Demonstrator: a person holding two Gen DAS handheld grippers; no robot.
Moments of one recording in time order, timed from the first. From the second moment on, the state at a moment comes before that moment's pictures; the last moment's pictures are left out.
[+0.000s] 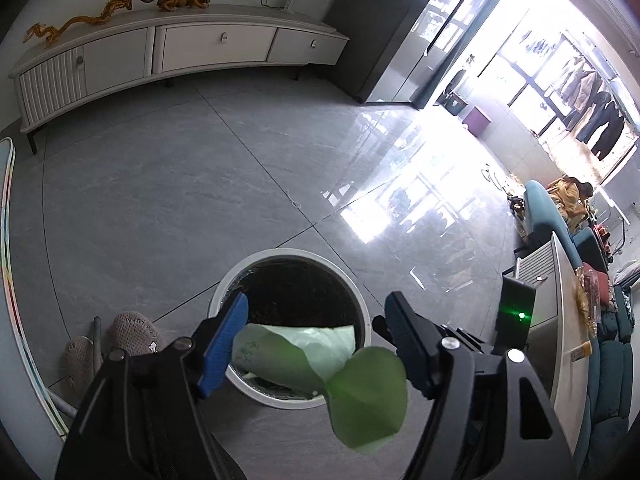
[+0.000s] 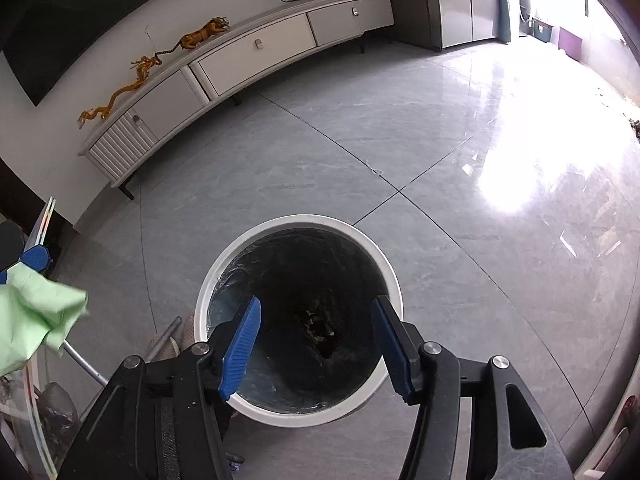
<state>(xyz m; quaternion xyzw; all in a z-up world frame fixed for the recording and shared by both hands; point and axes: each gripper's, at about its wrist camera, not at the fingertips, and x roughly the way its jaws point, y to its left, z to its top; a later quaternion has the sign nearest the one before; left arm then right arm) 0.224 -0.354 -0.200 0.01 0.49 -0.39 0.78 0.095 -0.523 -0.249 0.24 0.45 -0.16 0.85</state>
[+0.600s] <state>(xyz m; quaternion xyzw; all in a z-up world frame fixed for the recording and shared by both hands) 0.238 -0.390 -0.211 -0.02 0.52 -0.40 0.76 0.060 -0.527 -0.226 0.25 0.42 -0.18 0.85</state>
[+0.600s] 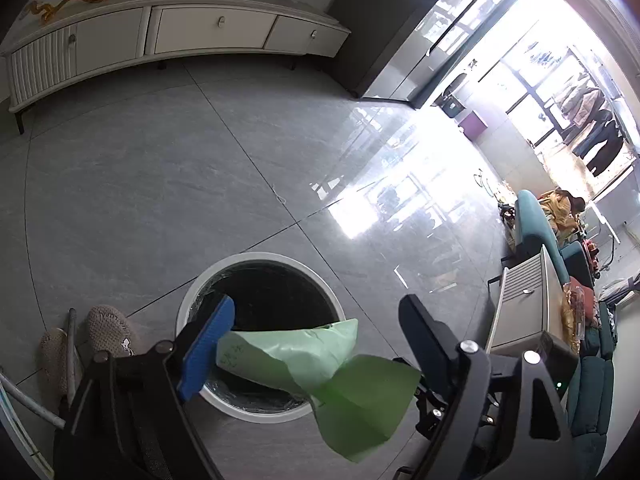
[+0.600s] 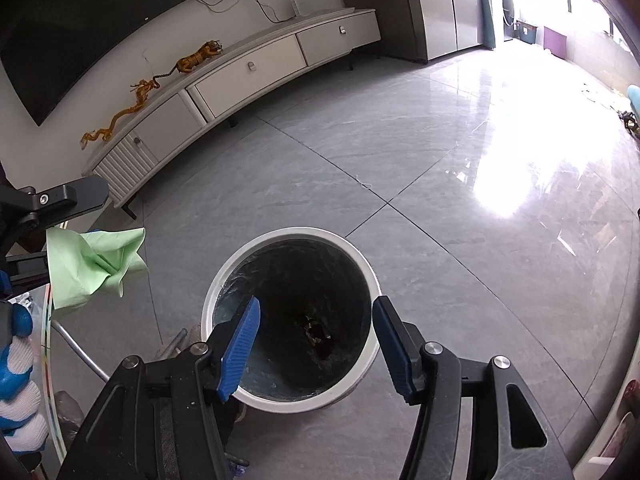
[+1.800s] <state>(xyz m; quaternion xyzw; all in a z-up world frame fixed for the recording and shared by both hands) 0.175 -0.169 0.010 0.05 0.30 -0.26 0.92 0.054 -0.382 -0.012 0.16 0.27 -0.02 0.95</state>
